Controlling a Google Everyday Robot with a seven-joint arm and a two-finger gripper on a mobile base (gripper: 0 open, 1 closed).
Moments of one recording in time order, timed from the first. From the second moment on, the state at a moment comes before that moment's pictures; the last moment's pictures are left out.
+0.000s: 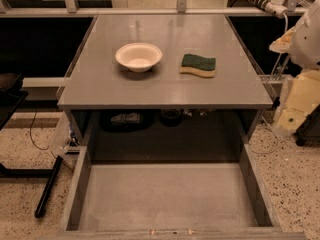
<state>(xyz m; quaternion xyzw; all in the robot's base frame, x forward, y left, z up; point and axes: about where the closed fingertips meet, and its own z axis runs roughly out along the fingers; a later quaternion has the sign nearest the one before) 0.438 -0.217 0.976 -0.60 0.78 -0.03 0.16</state>
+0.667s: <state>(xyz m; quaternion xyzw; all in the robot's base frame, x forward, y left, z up) 0.463 -0.200 0.974 -0.62 0.76 -0.01 0.19</state>
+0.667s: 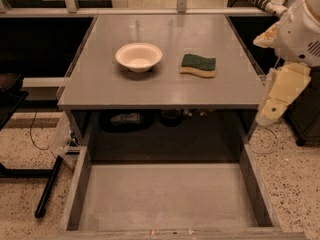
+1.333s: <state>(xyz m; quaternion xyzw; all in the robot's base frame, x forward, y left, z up) 0.523 -0.185 0.956 -0.63 0.73 0.03 0.26</state>
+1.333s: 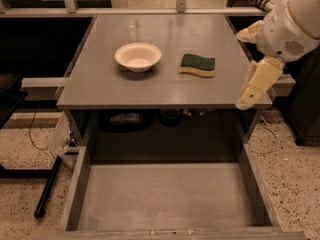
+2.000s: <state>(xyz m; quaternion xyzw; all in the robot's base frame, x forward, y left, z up) 0.591 -0.178 0.934 -0.62 0.71 0.06 0.32</state>
